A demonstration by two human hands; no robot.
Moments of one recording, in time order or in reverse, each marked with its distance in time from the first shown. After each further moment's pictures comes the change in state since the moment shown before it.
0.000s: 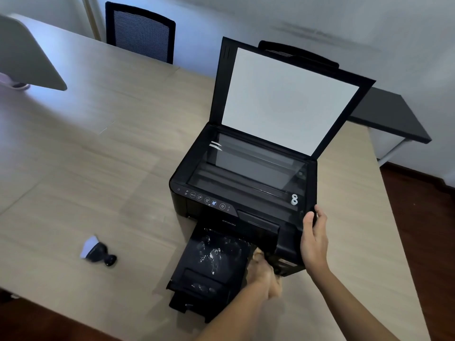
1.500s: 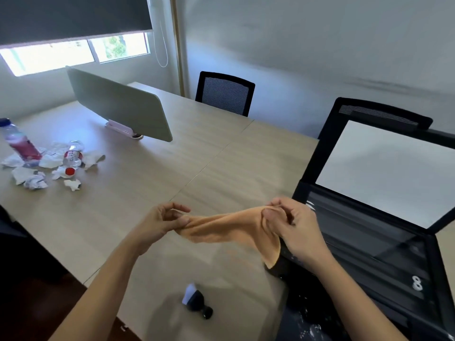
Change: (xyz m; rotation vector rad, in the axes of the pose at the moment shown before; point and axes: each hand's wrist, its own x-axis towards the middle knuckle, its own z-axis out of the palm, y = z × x) left_hand -0.070 0.232 -0.463 0.245 -0.015 0.824; right_hand -0.076 -0.272 0.190 0.050 -0.594 -0.530
